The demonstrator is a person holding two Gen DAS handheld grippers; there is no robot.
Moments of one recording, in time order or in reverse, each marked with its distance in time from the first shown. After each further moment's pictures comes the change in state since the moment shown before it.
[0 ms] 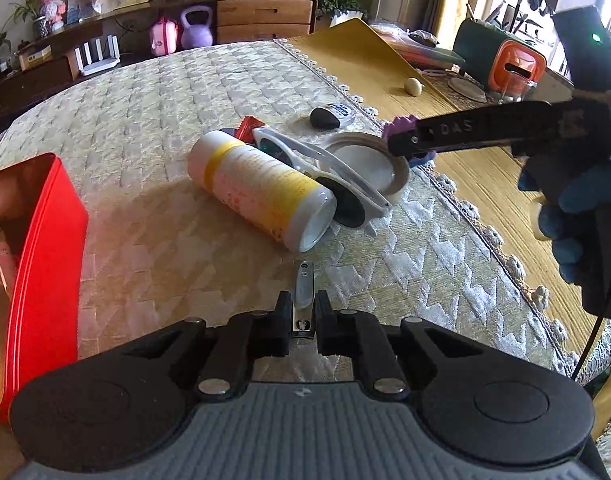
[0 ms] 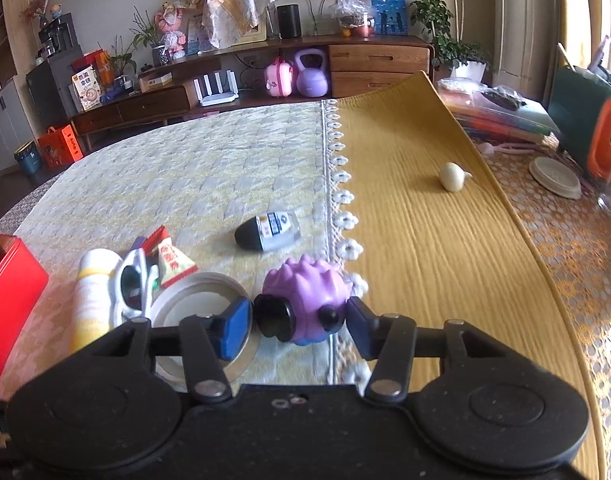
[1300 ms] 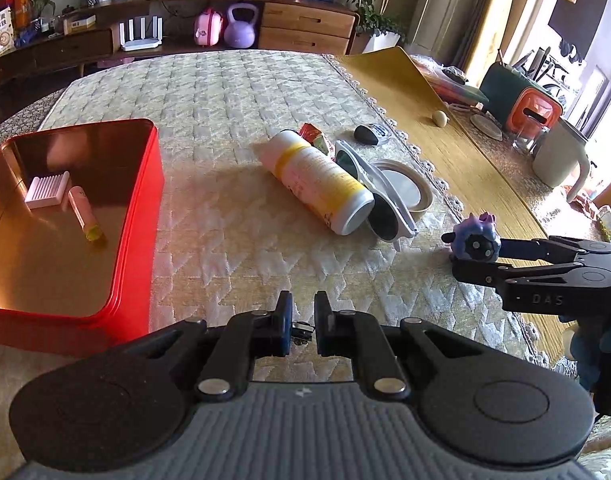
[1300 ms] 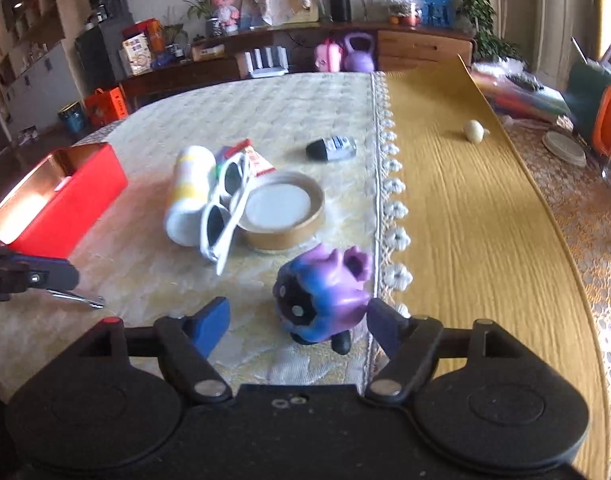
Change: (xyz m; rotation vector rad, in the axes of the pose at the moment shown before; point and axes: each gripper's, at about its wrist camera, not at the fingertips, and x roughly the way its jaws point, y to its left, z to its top) left arm -0.057 0.030 -0.020 -0.150 -0.022 0.015; right arm -0.056 0.022 -0.068 -0.090 0.059 0.091
